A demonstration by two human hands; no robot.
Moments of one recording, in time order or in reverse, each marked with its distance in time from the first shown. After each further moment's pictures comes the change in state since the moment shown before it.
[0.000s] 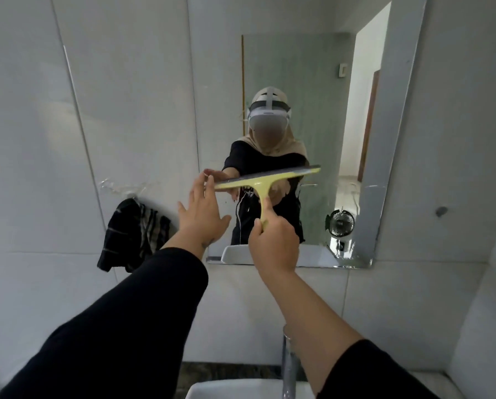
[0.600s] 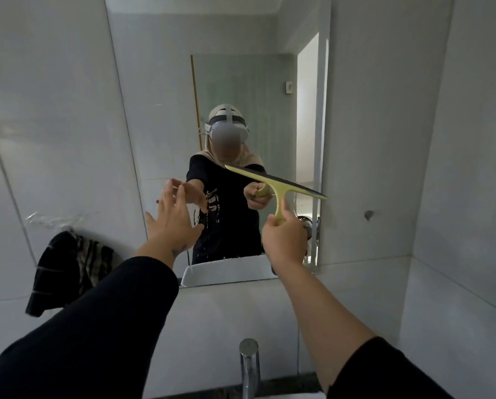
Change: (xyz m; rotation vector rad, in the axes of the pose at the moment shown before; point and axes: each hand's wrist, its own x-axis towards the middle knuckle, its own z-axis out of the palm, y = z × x) left_hand 0.018 0.055 -0.002 0.059 -0.012 0.052; right_hand 0.038 0.046 -0.094 0.265 0.148 0.310
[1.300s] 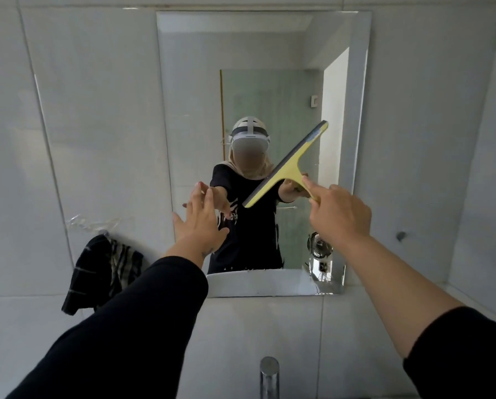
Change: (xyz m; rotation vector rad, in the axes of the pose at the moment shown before) left_hand 0.008 -0.001 -0.016 0.009 -0.003 0.012; right_hand 0.055 -0.035 -0.047 -0.709 -0.028 -0.523
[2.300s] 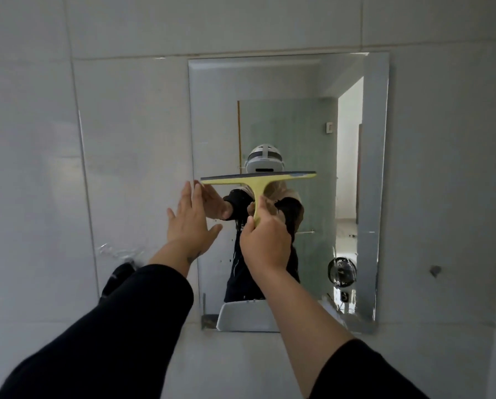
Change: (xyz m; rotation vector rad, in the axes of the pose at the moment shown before) left_hand 0.022 -0.041 -0.061 -0.107 0.210 0.010; right_hand -0.003 -0.148 0.036 0.565 0.098 0.126
